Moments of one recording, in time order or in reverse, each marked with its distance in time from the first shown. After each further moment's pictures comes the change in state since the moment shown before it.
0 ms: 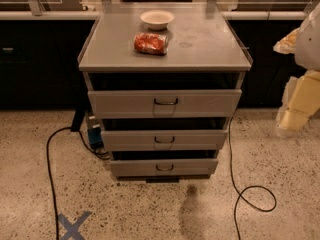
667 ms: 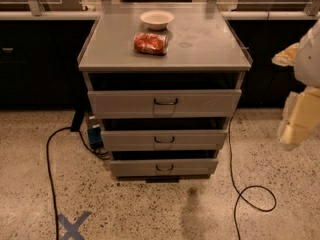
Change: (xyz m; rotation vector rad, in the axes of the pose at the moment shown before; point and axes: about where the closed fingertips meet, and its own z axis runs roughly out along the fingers) arm 0.008 0.013 0.016 -0.016 -0.009 -0.016
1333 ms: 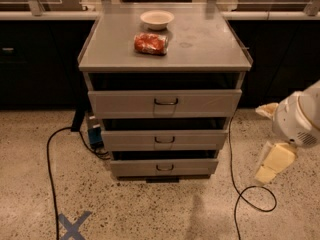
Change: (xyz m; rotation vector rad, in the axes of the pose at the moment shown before) arm 0.032 0.030 0.118 -0.089 -0.147 0.103
